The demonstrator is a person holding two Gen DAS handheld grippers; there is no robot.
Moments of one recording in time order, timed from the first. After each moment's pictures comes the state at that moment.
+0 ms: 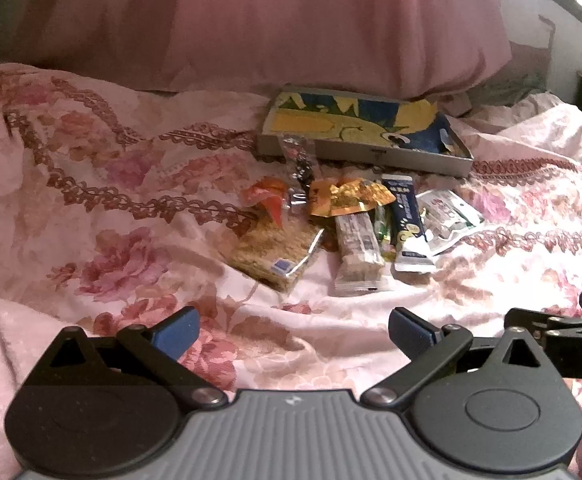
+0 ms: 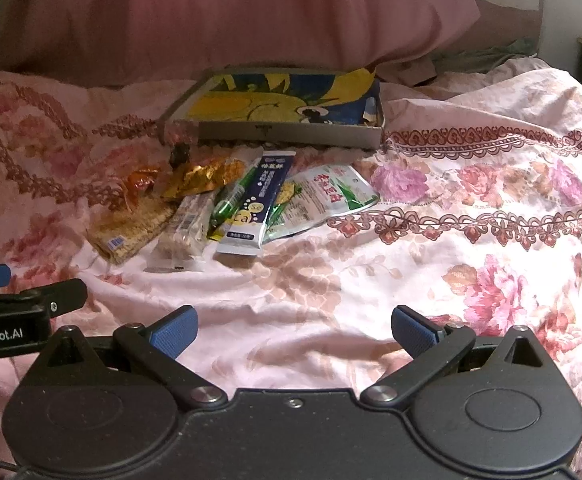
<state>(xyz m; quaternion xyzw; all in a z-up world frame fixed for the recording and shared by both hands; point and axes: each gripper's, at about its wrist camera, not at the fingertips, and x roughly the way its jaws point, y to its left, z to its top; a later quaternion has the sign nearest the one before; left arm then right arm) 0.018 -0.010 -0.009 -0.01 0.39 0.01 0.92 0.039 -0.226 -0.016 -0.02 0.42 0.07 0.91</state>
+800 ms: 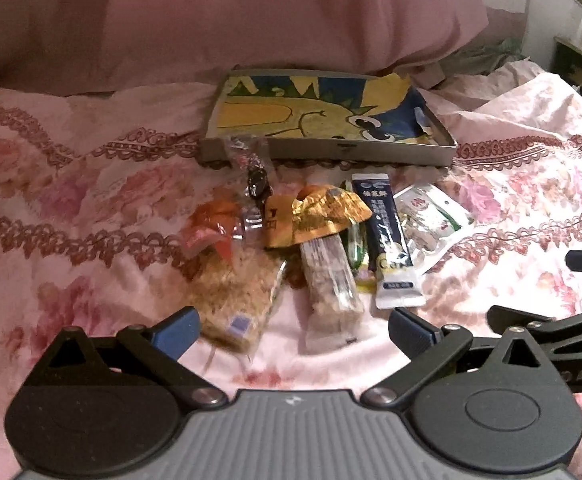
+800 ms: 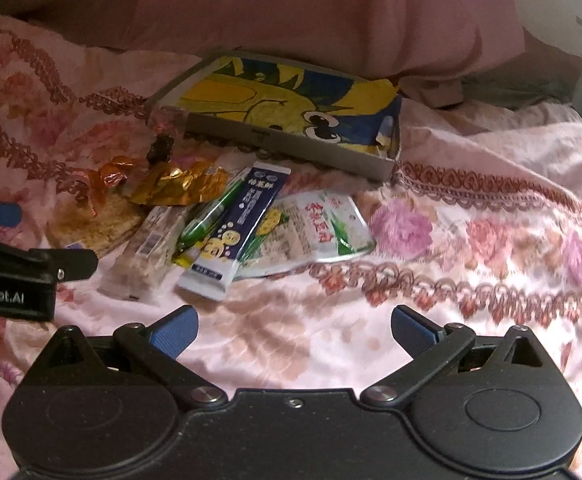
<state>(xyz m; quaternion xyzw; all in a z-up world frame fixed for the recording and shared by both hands) 0.112 -0.024 -0.012 0.02 0.44 -0.05 0.90 0.123 -0.223 -0.009 -0.11 0.43 0.09 0.89</state>
